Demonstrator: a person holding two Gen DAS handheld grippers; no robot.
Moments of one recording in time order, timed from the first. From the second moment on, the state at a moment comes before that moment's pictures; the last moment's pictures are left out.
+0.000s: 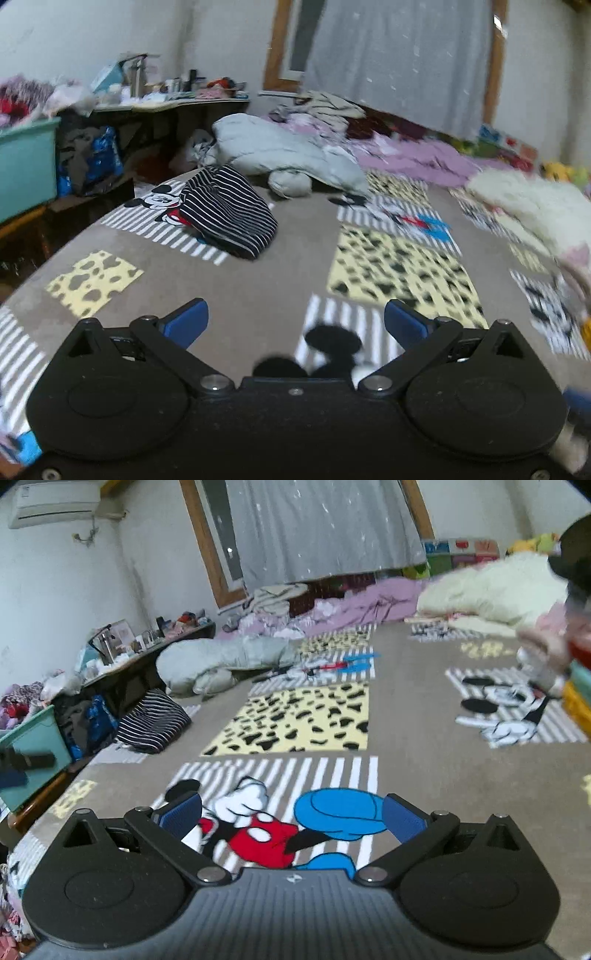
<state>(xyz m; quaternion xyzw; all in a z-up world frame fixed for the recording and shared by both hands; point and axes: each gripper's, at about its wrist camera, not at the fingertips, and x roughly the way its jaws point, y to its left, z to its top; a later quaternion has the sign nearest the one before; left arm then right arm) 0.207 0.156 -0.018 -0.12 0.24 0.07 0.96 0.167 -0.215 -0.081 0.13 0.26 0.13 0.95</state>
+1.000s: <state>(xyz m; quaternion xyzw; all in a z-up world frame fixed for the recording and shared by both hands) 0.426 0.247 -0.107 -0.26 0.21 0.13 0.93 0.196 -0.242 -0.189 0.24 0.22 0.16 0.93</state>
